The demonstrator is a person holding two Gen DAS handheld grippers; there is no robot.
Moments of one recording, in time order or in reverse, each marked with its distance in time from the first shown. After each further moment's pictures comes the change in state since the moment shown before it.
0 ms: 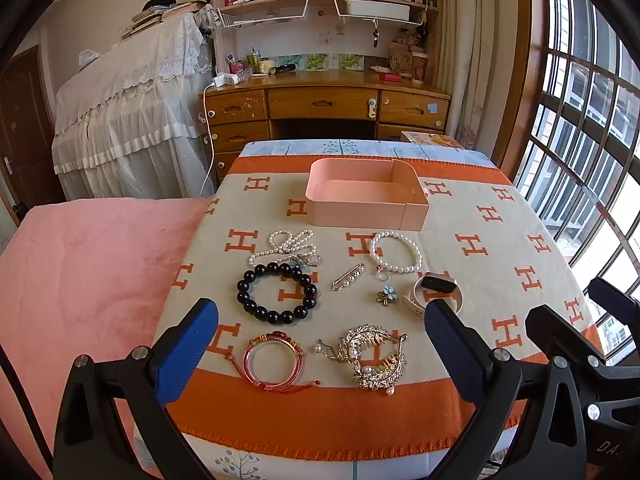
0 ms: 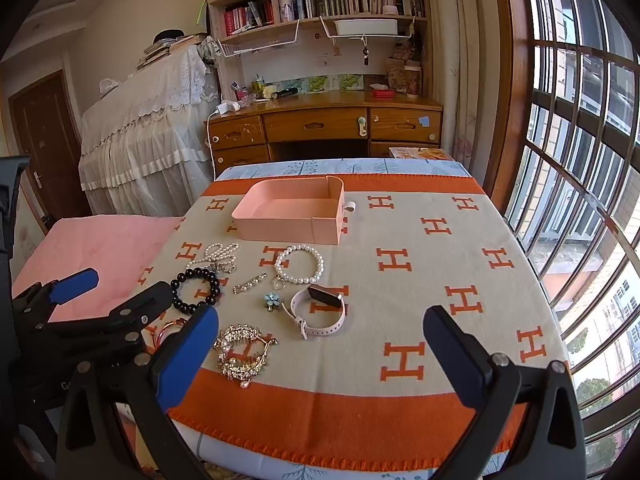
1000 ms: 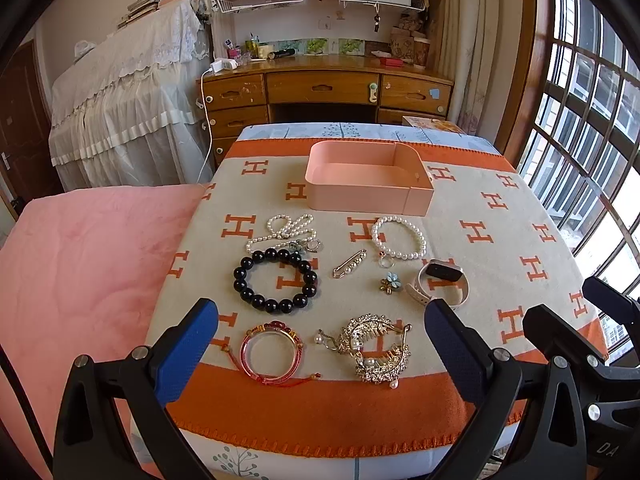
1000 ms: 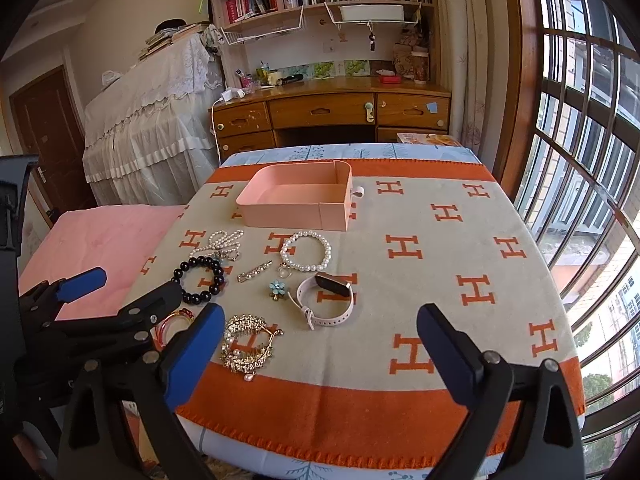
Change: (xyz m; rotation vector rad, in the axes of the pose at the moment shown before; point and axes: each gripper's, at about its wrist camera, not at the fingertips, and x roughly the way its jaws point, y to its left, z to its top) left arm 0.016 0.001 -0.004 0.002 0.049 0.002; right arm 0.014 0.003 -0.004 -0.008 0.057 0.028
